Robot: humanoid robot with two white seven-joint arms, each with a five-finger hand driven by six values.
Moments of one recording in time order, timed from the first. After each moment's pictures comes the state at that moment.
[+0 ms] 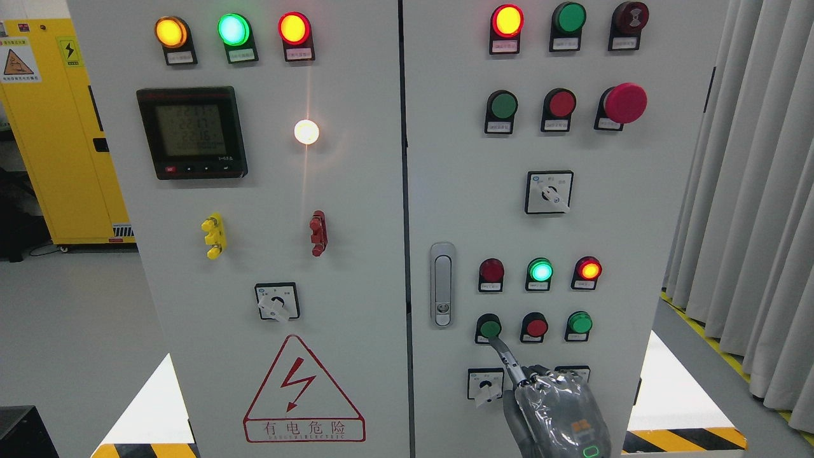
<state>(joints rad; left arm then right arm) 0.06 -0.10 -0.10 -0.13 0.08 -0.05 -0.06 -0.19 0.12 0.00 -1.78 1.41 -0.31 -0.04</state>
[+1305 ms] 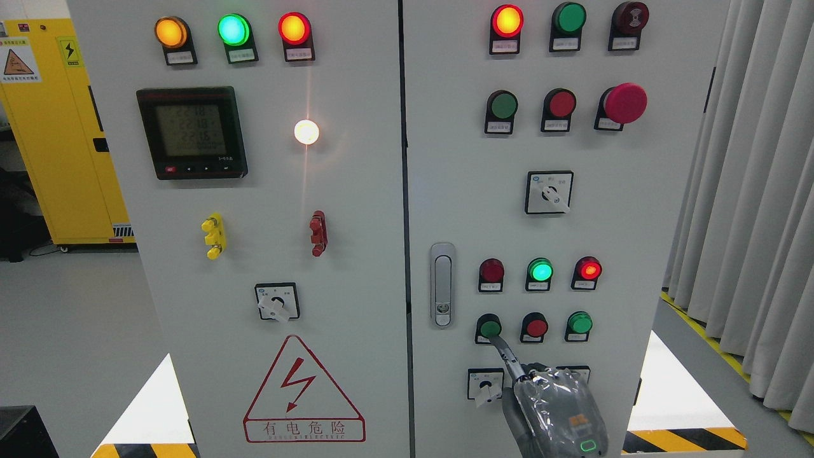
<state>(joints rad) 0.06 -0.10 -0.10 -0.13 0.08 -0.05 -0.06 -0.21 0.12 0.00 -1.77 1.40 -0.29 -0.01</state>
